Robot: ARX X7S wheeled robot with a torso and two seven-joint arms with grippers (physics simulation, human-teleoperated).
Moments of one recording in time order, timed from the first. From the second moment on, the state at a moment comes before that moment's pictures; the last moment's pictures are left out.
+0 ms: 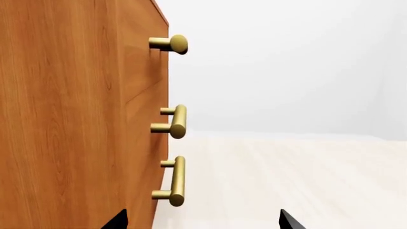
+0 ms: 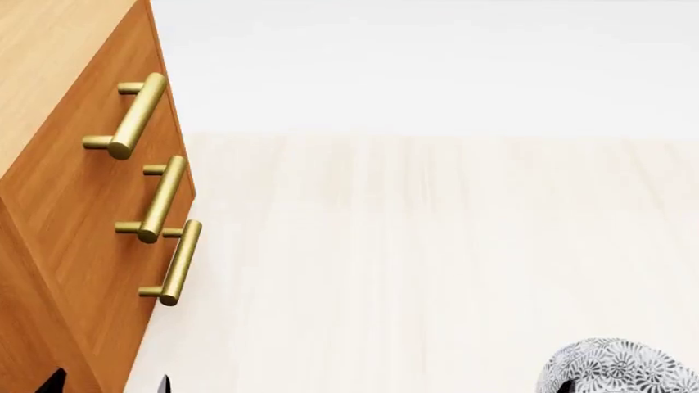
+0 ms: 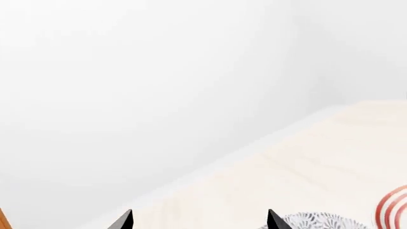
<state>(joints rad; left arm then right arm) 0.09 -0.27 0.29 0.19 -0.24 0.10 -0.27 -0.31 0.20 0.00 -0.50 0.50 -0.18 0.35</state>
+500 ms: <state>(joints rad) 0.09 -0.27 0.30 0.19 -0.24 0.10 -0.28 -0.31 0.20 0.07 -0.48 0.71 -0.20 0.40</state>
